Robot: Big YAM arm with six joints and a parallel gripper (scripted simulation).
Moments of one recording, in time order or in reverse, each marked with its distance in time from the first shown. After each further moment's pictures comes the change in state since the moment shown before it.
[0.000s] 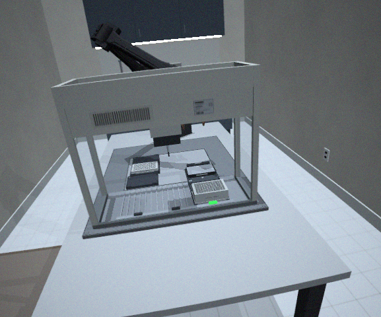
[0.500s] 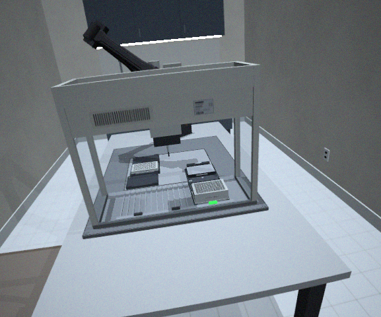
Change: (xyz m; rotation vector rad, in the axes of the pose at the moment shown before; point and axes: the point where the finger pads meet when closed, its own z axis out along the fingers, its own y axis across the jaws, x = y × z) arm 0.065 -0.065 0.002 0.008 0.028 0.197
